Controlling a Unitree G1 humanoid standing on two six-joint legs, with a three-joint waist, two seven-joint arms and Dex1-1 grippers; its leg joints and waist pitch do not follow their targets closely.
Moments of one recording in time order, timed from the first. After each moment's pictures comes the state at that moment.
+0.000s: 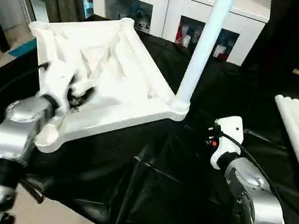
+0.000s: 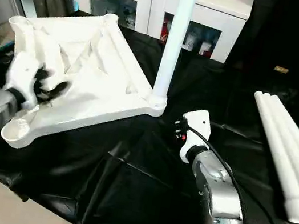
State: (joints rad) left arm -0.45 0.45 0.19 0.42 0.02 0.26 -0.29; right arm -0.27 -0.24 0.04 0.12 0.15 0.36 0.41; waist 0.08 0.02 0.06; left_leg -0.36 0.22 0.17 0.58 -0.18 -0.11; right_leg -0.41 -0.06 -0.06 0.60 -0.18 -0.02
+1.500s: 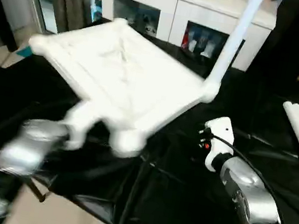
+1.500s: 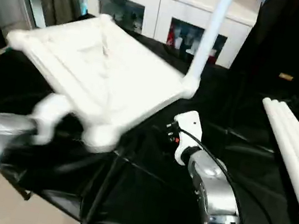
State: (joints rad) left arm -0.45 0.37 -0.19 0.44 0.02 0.26 -0.77; right arm -0.27 -0.26 0.08 0.15 0.12 0.38 0.43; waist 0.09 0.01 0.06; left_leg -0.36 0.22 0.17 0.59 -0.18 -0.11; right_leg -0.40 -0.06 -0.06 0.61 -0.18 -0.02
